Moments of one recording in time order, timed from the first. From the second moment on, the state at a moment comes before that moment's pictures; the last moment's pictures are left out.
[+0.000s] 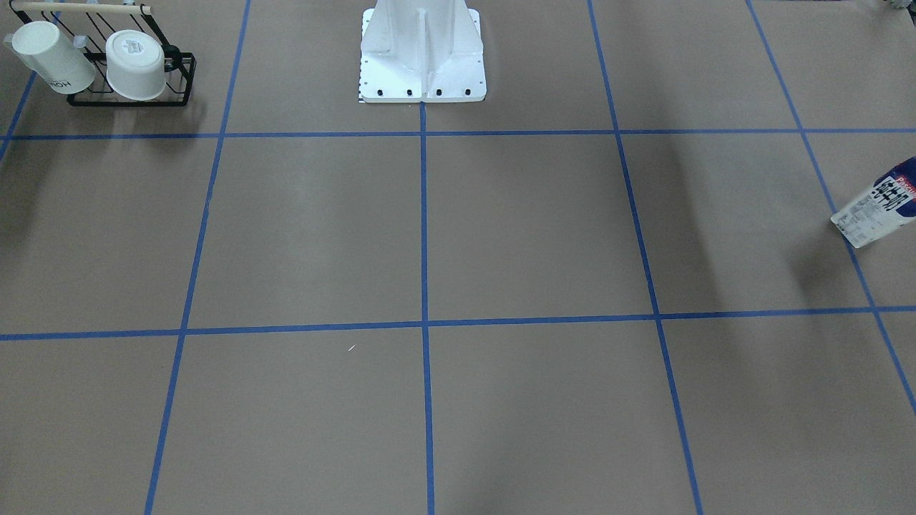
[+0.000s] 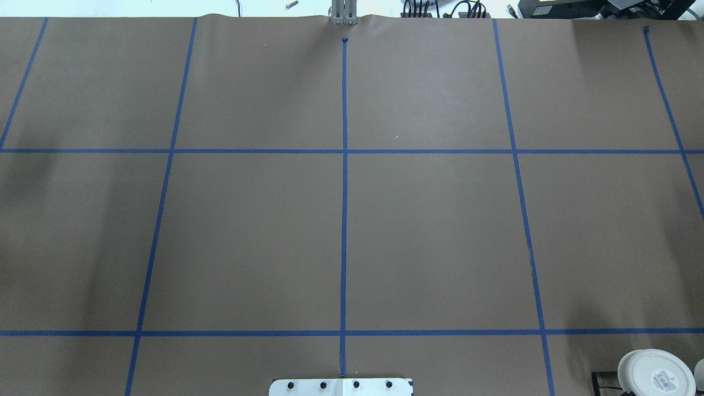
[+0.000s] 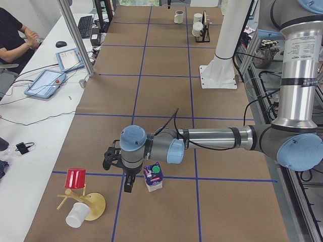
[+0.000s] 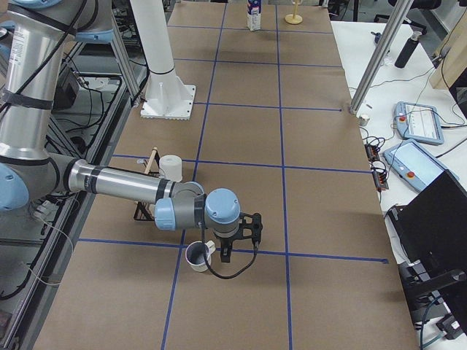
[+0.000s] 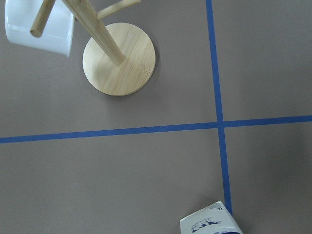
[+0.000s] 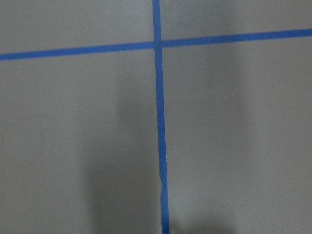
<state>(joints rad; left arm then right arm) -1.63 -1.56 -1.55 -1.77 -2.28 0.03 1.54 -1.89 1.70 -1.31 2.43 0.05</state>
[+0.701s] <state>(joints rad) -1.63 -1.55 -1.56 -1.77 -2.28 0.03 1.53 -1.95 1.62 -1.31 2.41 -0.08</state>
